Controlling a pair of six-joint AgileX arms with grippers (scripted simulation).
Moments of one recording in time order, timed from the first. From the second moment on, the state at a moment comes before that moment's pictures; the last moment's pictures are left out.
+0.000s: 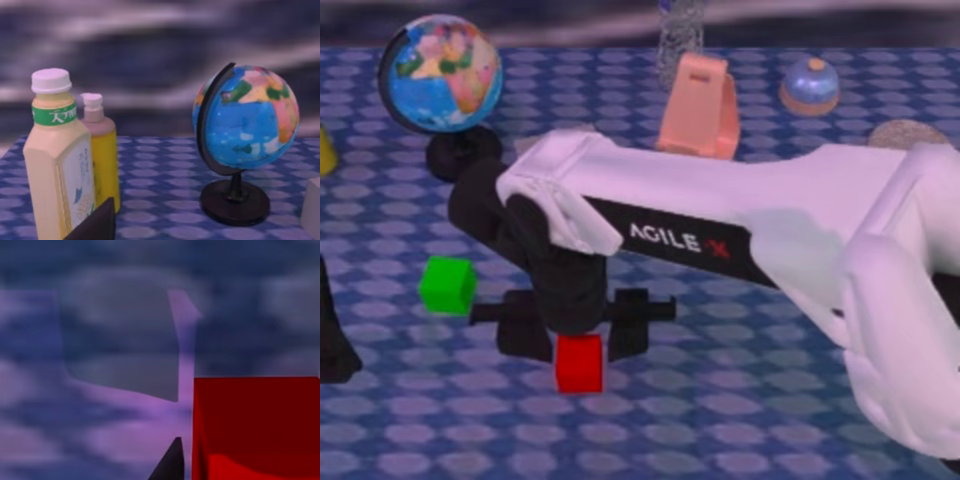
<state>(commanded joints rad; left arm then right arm) 0.00 0.00 0.00 0.00 0.00 0.00 0.94 2.48 2.05 -1.13 0.03 0.95</state>
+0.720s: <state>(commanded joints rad) 0.00 0.00 0.00 0.00 0.00 0.00 0.93 2.48 2.05 -1.13 0.03 0.95</state>
